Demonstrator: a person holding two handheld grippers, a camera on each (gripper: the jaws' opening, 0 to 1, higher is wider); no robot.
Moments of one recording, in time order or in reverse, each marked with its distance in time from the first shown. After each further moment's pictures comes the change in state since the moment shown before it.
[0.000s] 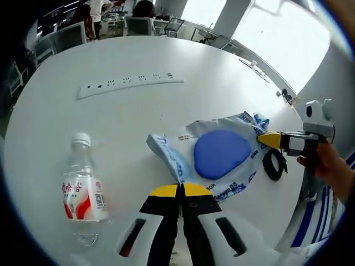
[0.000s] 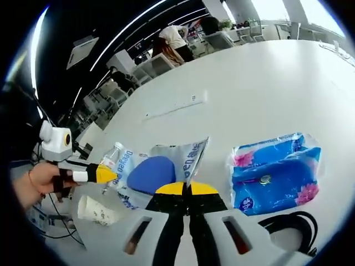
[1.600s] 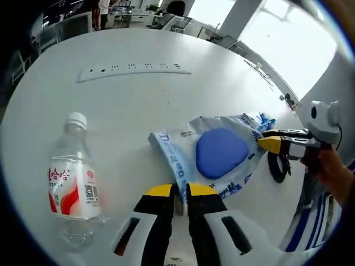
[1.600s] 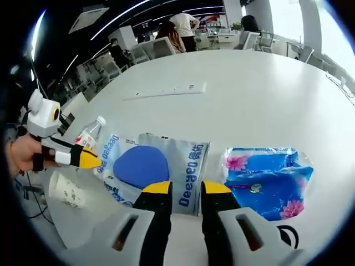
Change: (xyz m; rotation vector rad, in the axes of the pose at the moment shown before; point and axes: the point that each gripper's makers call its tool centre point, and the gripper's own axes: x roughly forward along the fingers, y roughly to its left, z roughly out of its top) left arm 0.012 0.010 -0.015 -0.071 -0.001 -0.007; right arm 0.011 -0.011 -0.009 -0.216 0.077 -0.132
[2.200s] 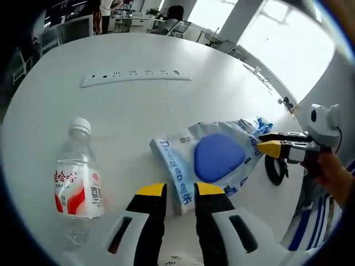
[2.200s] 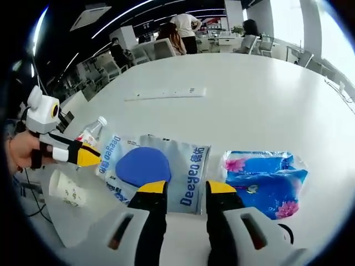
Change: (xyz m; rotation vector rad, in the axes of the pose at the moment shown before) left arm -0.011 -0.002 0.008 0.005 -0.039 -0.005; right arm -0.009 0.002 0.006 -0.028 -0.014 -0.019
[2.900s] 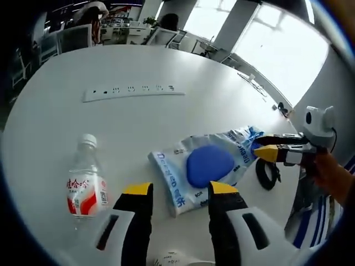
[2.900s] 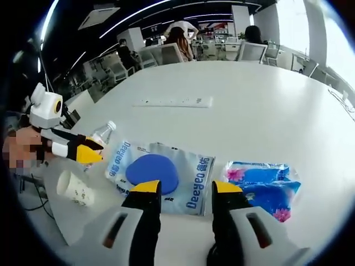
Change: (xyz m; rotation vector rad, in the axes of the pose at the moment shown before) left arm -0.024 -0.008 0.018 0.018 -0.075 -0.034; right arm -0.016 0.010 0.019 -0.046 -0.033 0.038
